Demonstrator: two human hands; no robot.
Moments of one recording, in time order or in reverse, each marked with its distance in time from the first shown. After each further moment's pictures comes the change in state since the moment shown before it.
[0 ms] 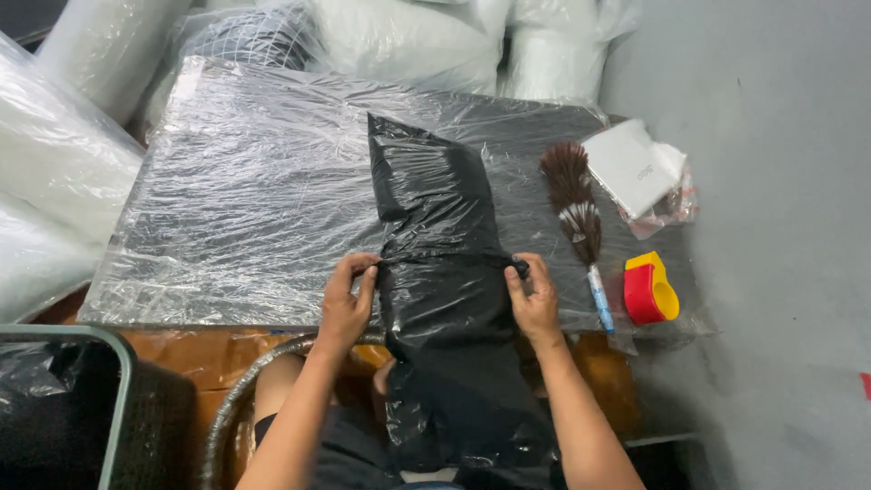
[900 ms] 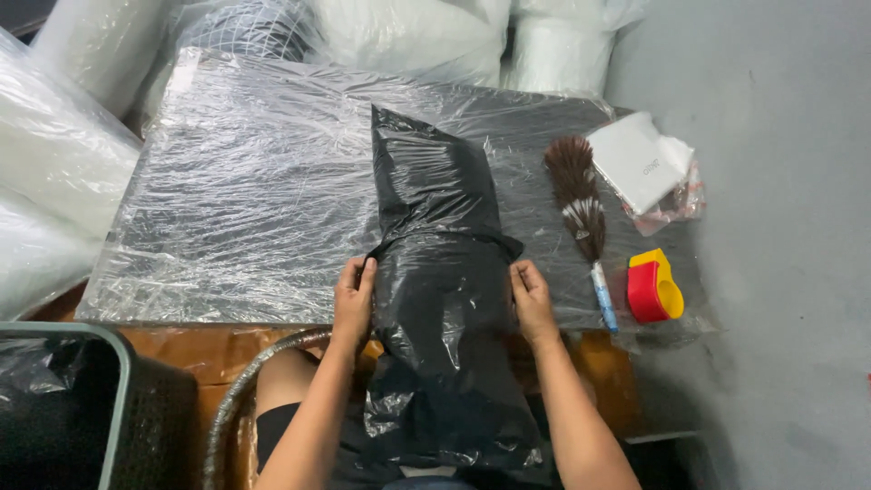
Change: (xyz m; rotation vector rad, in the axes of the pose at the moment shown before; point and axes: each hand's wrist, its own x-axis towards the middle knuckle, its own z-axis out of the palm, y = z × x) left_hand -0.019 -0.056 0.028 -0.185 0.082 -0.463; right_hand -0.021 0.081 0.032 0.508 -0.062 0.456
